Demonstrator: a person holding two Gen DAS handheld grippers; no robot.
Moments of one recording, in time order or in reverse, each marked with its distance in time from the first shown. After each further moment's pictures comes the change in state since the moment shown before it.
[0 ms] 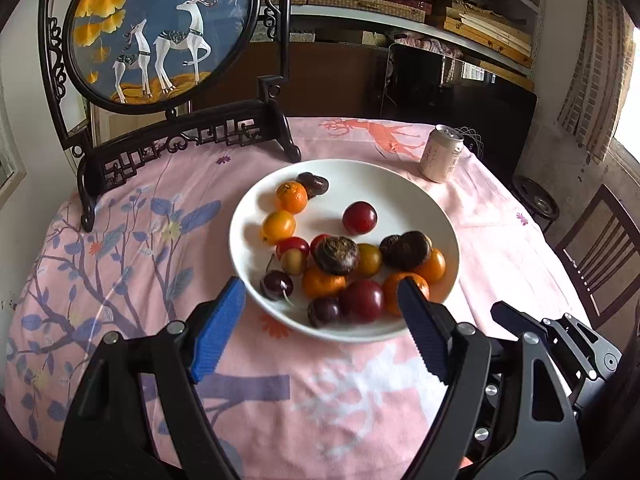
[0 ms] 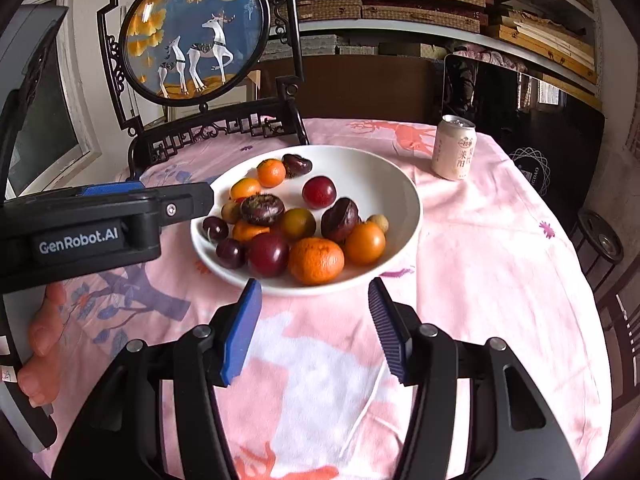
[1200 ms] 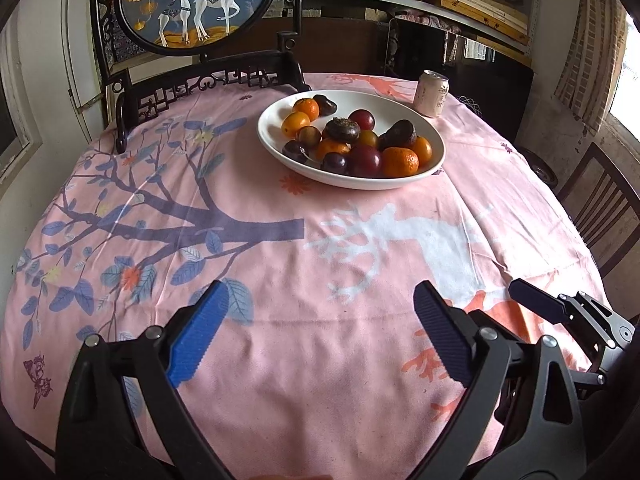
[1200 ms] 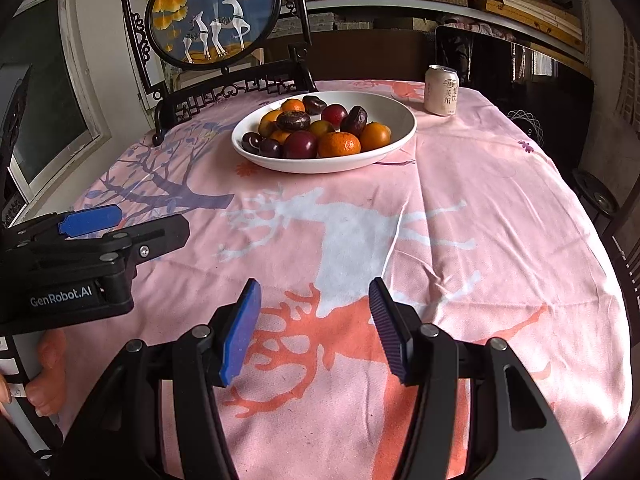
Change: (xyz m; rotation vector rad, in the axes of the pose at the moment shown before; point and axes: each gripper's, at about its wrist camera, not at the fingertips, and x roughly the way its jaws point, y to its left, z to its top) left arm -0.058 0.006 -0.110 -0.001 0.066 0.024; right arm -0.056 0.021 -0.084 0.042 0.063 0.020
